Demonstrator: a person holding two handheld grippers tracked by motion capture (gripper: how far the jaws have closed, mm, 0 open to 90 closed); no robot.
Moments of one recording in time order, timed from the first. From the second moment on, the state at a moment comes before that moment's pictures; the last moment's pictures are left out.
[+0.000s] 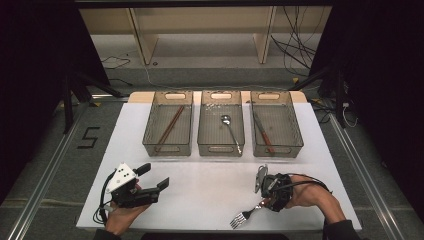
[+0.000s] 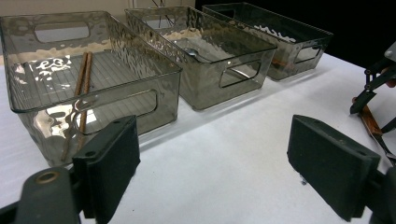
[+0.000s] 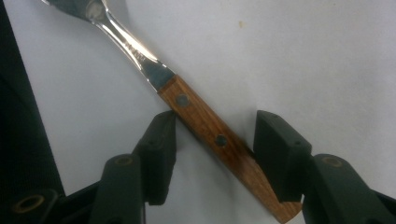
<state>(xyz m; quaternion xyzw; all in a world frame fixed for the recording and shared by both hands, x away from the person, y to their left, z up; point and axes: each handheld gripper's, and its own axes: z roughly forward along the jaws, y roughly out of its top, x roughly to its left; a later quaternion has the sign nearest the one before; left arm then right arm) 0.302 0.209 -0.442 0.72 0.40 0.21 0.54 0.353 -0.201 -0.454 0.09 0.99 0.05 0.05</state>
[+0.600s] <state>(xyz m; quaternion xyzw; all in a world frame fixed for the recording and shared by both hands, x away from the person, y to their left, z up) 0.302 0.209 -0.442 0.72 0.39 0.21 0.54 0.347 -0.195 -0.454 0.04 1.00 0.04 0.03</state>
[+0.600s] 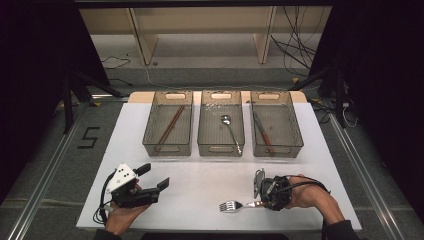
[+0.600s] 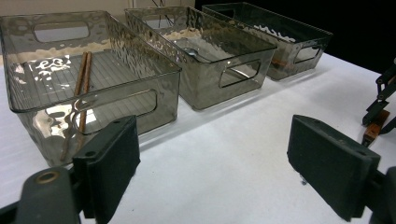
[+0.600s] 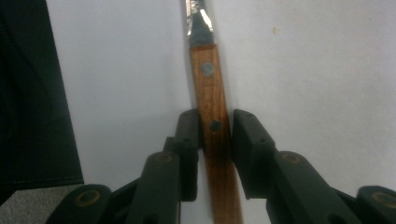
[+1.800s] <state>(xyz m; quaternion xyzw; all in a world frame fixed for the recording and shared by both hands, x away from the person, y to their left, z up) 0.302 0.209 -0.442 0.72 0.39 0.21 0.54 0.367 -0.214 -0.426 0.13 0.96 0.22 0.08</state>
